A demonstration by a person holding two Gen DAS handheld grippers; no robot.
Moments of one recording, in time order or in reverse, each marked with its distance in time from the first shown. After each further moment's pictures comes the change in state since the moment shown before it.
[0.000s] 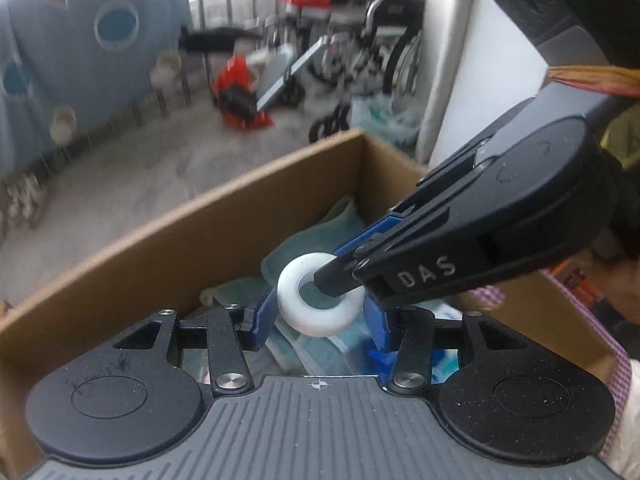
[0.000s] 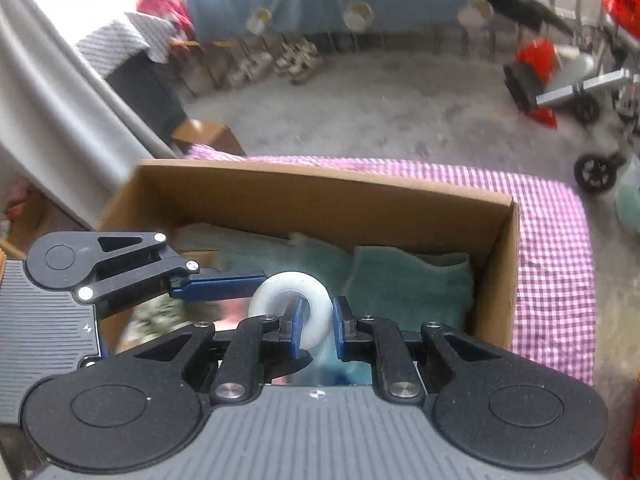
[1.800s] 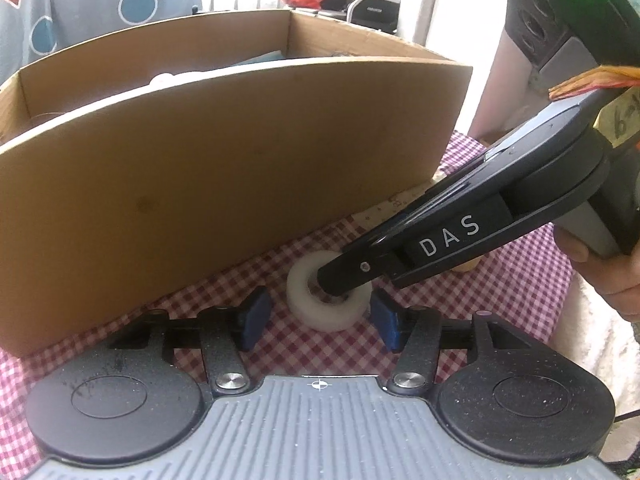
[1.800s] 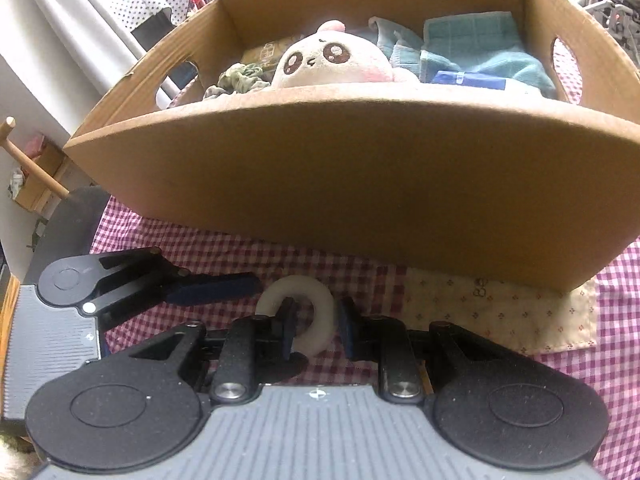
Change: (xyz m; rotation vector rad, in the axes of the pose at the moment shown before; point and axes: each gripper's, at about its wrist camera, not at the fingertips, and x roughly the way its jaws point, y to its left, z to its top) left arm -0.049 -0.082 -0.219 -0.100 -0.070 -0.042; right arm -0.004 0.080 -0.247 0.019 -0.006 0.027
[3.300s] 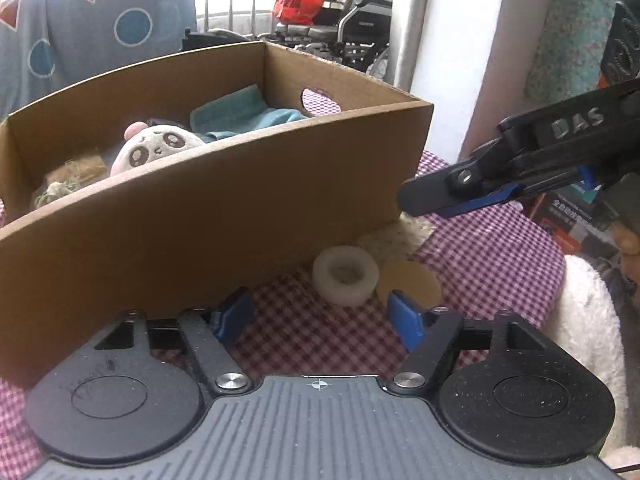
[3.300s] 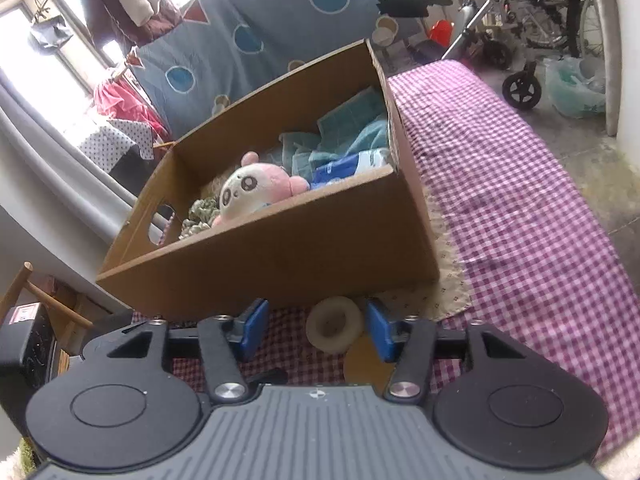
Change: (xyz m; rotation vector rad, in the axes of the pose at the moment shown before) left arm -0.006 -0.035 0.025 0.026 -0.044 0.021; right arm -0.087 -0.066 -0.035 0.301 -0.292 0.034
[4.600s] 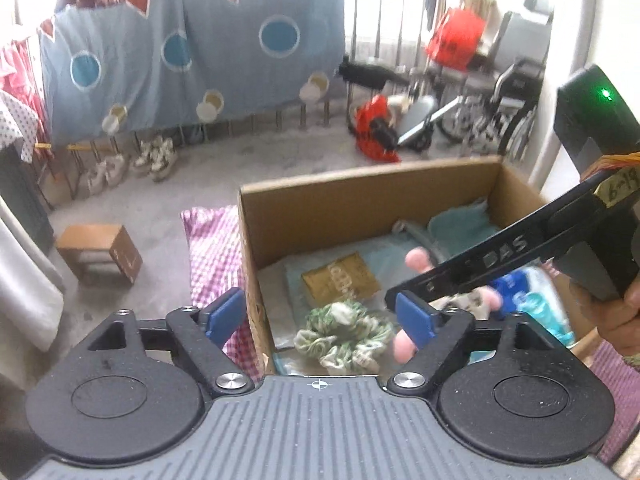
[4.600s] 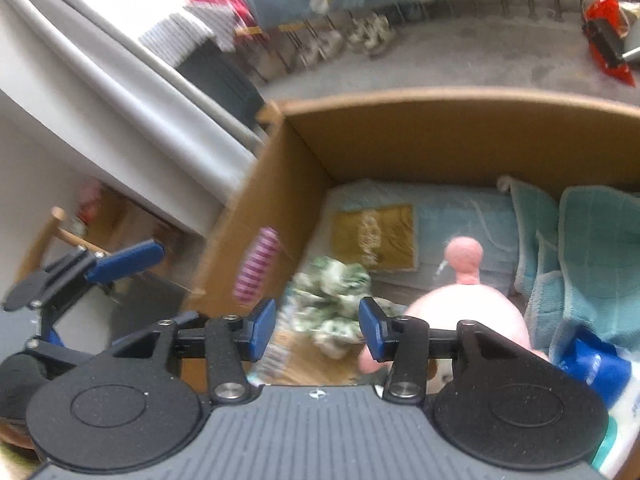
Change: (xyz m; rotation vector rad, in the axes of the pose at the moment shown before) left arm -0.090 0.191 0.106 -0.192 0.002 0.302; right arm 0.162 0.165 0.165 -0.234 0.342 0.196
